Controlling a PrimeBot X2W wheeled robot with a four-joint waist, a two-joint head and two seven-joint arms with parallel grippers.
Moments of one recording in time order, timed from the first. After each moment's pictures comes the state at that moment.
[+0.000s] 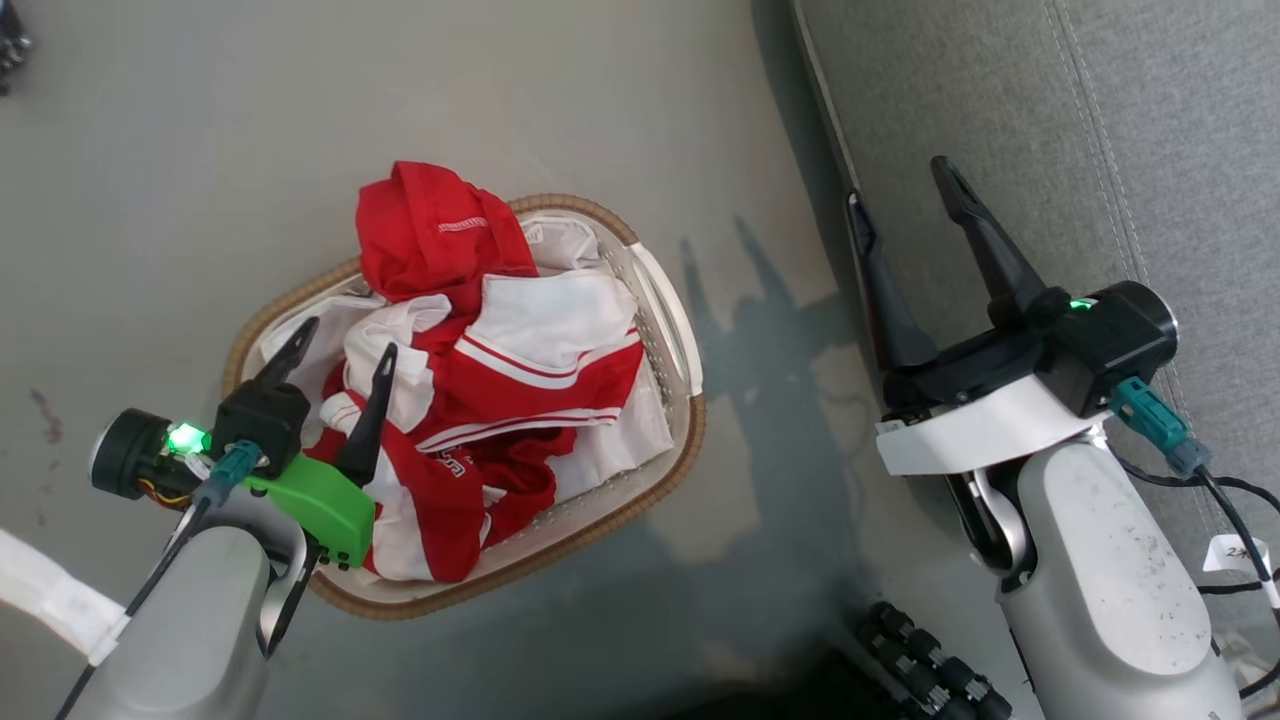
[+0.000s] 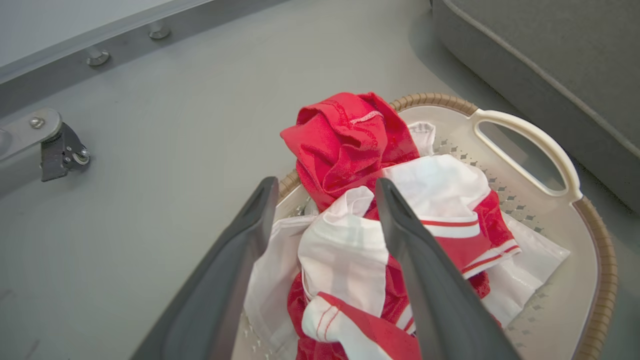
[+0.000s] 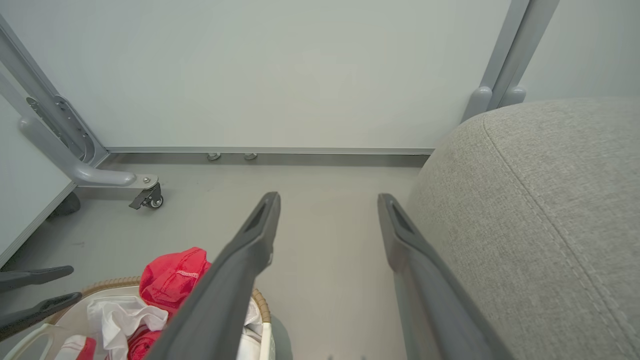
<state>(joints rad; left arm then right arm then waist) -0.48 0.36 -0.46 0.54 -0.29 -0.13 -0.26 -0.41 -0.05 0.18 0.06 0.16 0.13 -0.26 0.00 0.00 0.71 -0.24</state>
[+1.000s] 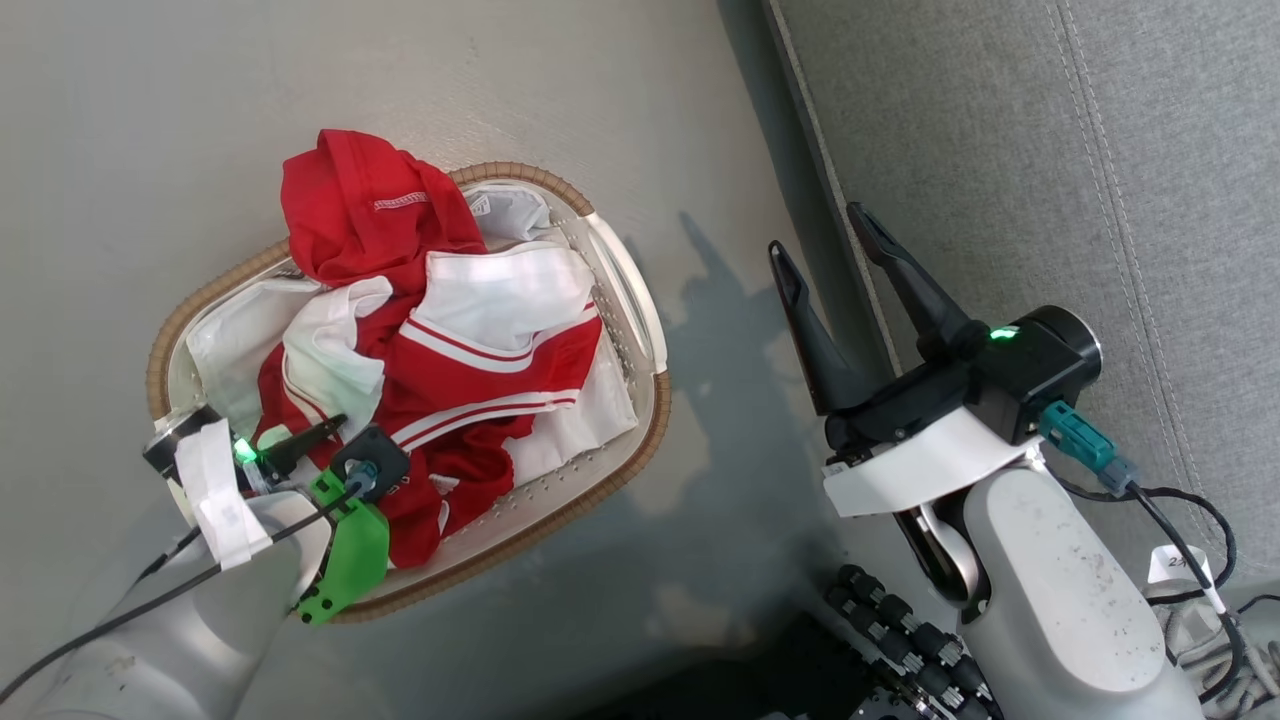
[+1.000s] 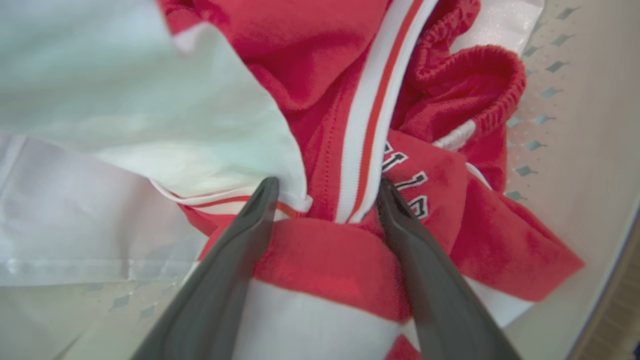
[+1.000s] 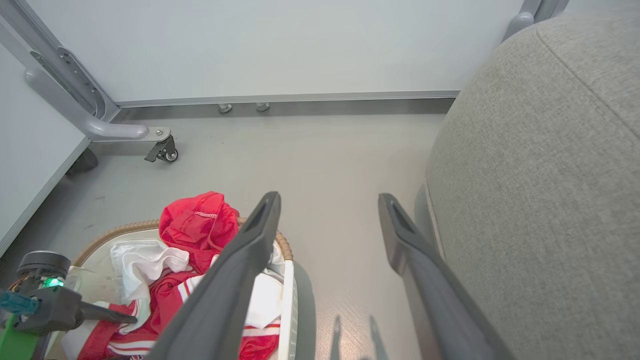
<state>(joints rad) -0.80 0.33 -1.15 1.14 -0.31 -0.13 -0.19 -0.40 -0.05 0.29 0.09 0.19 0.13 -0.26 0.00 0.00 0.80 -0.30</state>
